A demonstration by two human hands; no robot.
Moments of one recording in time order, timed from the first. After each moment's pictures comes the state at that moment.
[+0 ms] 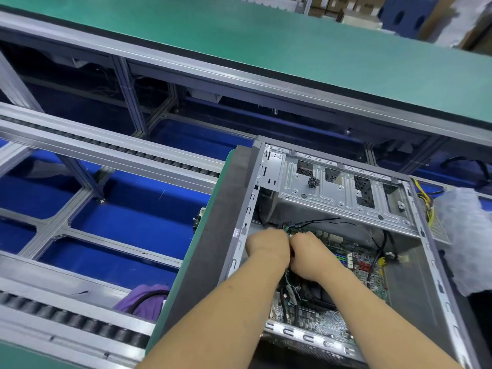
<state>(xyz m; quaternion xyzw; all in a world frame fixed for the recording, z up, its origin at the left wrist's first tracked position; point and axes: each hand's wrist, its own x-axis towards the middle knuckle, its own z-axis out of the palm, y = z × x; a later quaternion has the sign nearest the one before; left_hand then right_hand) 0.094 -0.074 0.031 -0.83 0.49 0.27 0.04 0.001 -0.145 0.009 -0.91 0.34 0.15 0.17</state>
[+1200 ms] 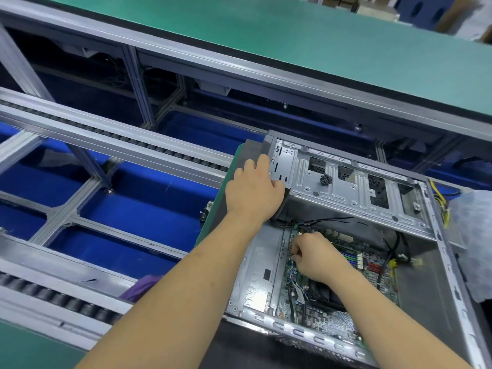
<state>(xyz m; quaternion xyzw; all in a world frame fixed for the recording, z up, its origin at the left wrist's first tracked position) 0.166 -0.072 0.067 -0.88 0.39 0.04 -0.27 0.000 -0.144 0.003 -0.91 0.33 0.15 0.17</state>
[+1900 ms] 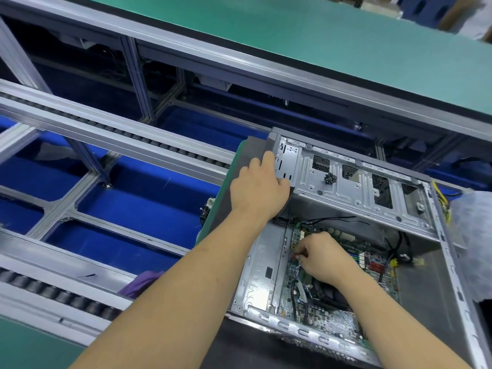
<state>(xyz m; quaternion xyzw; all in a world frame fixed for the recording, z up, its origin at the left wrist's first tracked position) 0.167 -0.074 0.065 -0.87 0.40 0.04 -0.29 -0.004 -0.145 0.009 -0.91 0.34 0.16 0.17</state>
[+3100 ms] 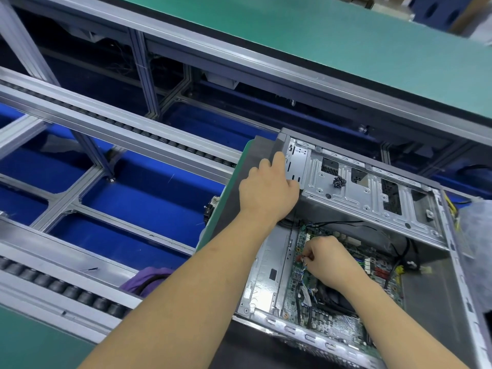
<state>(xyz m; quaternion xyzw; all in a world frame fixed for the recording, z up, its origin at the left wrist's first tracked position) 0.168 -0.077 0.064 -0.87 0.40 0.04 -0.28 -0.003 -0.143 0.011 -0.91 0.34 0.17 0.14</state>
